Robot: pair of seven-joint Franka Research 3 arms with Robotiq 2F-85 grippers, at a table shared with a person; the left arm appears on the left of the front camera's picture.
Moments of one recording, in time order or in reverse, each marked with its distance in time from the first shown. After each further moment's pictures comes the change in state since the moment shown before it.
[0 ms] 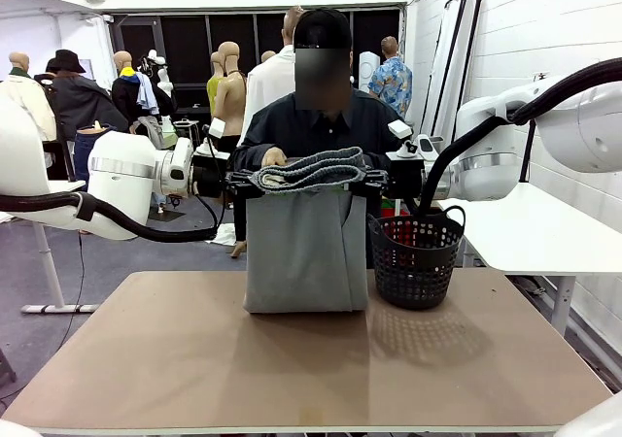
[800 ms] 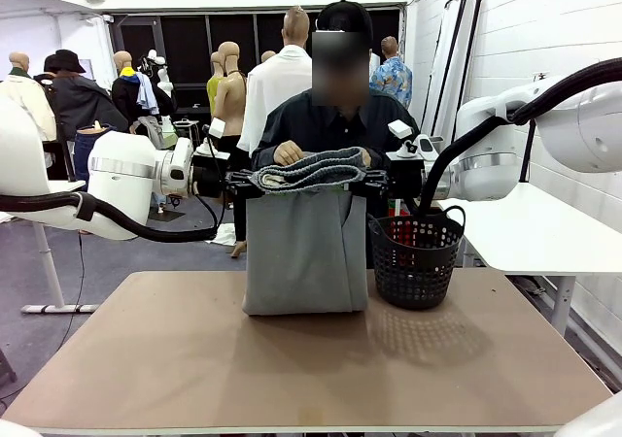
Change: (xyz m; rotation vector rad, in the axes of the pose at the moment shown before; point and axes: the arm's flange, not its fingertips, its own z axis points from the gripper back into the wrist) left arm 0.000 0.000 0.000 0.000 0.000 0.000; right arm 0.000 0.000 0.000 0.000 0.000 0.000
